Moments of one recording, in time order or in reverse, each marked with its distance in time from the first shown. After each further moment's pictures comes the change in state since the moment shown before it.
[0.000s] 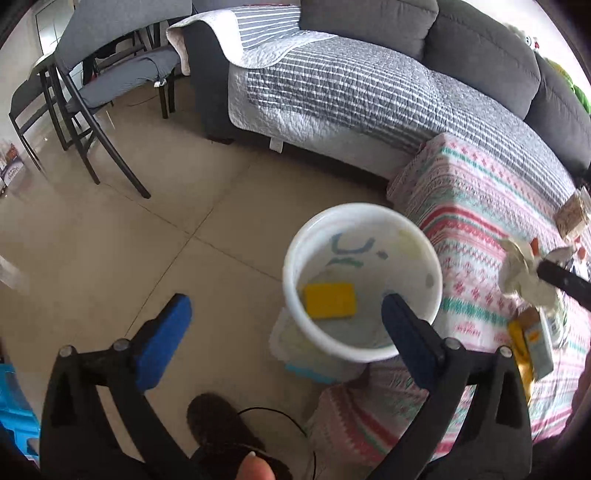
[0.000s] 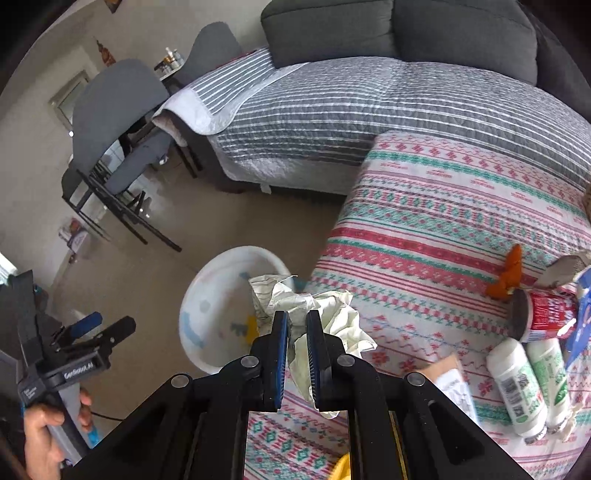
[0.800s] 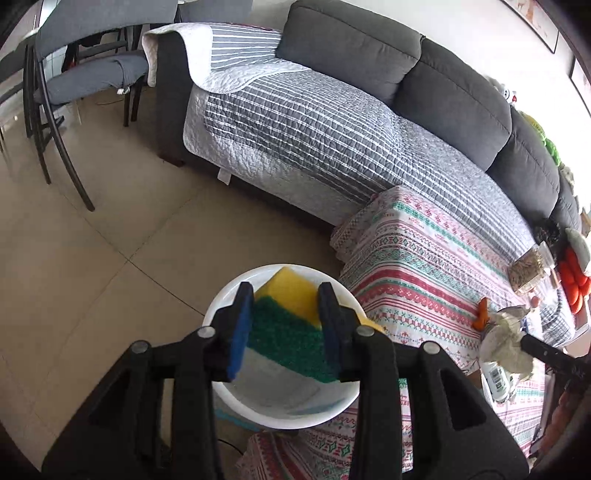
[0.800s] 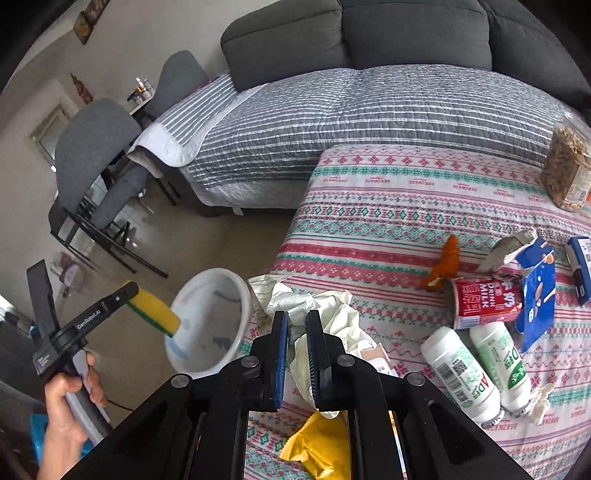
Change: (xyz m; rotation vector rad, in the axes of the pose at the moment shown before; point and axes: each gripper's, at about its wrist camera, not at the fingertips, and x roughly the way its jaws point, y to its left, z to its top) left arm 0.019 -0.026 0.038 -0.118 -0.115 -0.256; right arm -0.049 -0.052 -0.003 0.120 -0.062 -0.051
